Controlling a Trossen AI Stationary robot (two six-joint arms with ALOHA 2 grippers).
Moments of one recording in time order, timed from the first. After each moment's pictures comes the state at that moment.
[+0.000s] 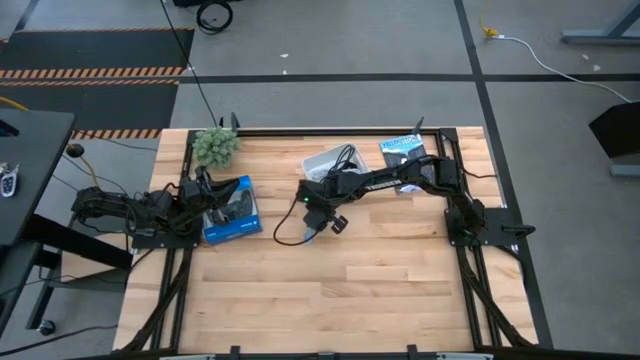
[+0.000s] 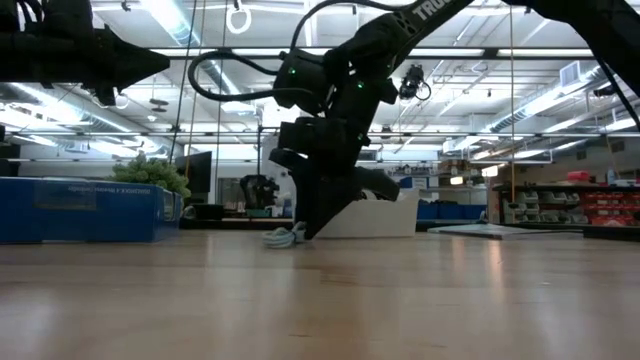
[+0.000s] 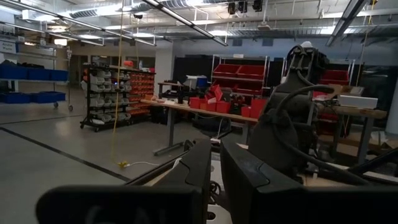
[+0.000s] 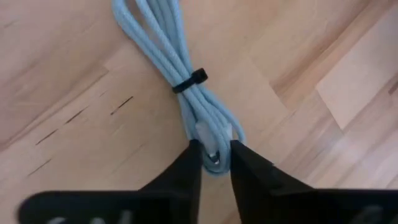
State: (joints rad) left arm -0.19 0.08 0.01 0.36 -0.68 0.06; right arm -0.10 2.15 1.54 -0.55 -0.05 -0.97
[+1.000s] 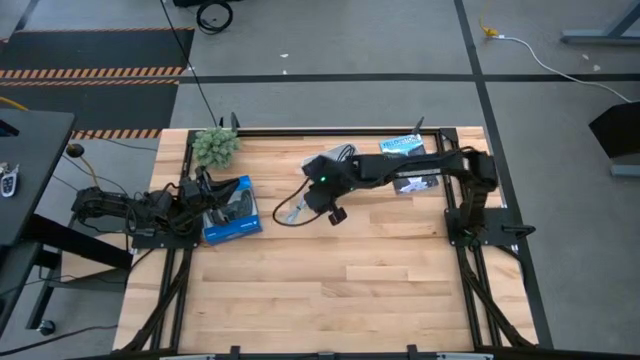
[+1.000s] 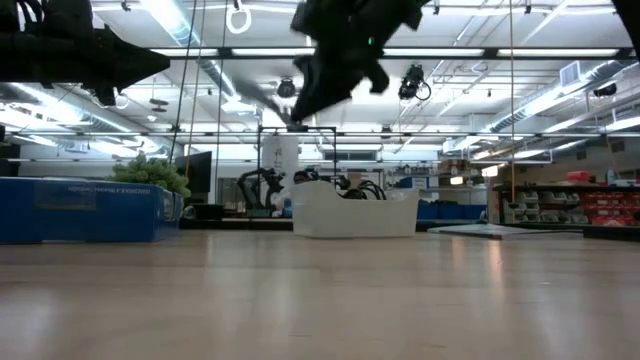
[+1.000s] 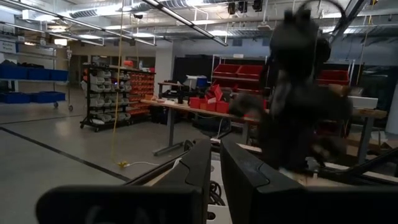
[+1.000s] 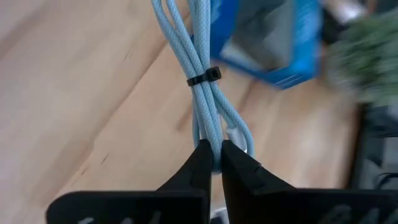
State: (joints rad) left arm -0.19 0.08 0.01 0.36 -0.68 0.06; right arm -0.10 1.86 1.54 -0.53 -0.05 -0.70
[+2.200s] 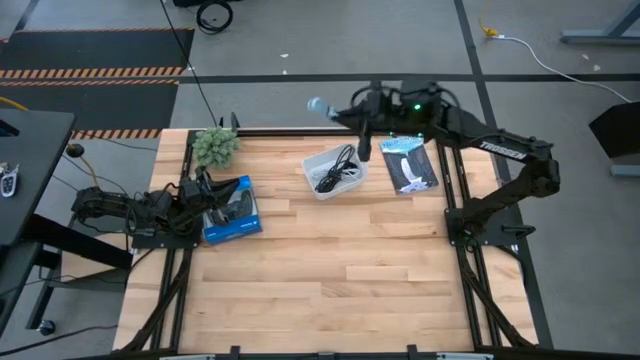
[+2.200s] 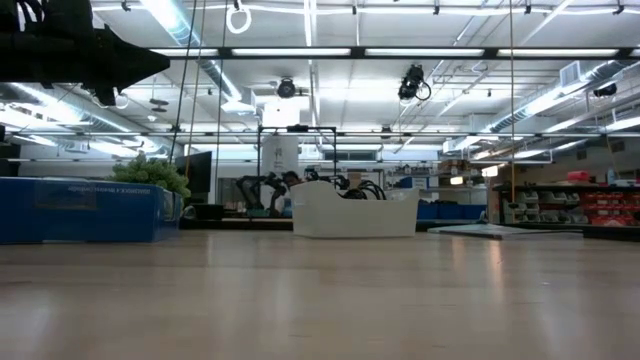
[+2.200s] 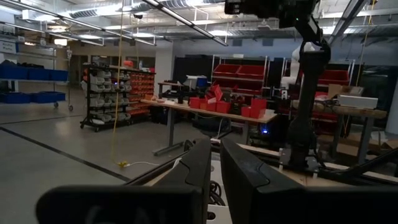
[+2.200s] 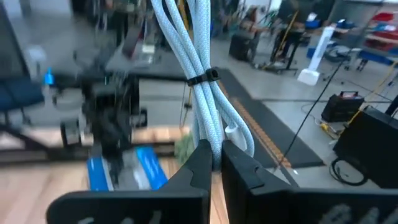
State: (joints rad) left arm -0.19 0.08 0.01 0.36 -0.68 0.06; right arm -0.29 1.37 1.54 -0.31 -0.05 -0.16
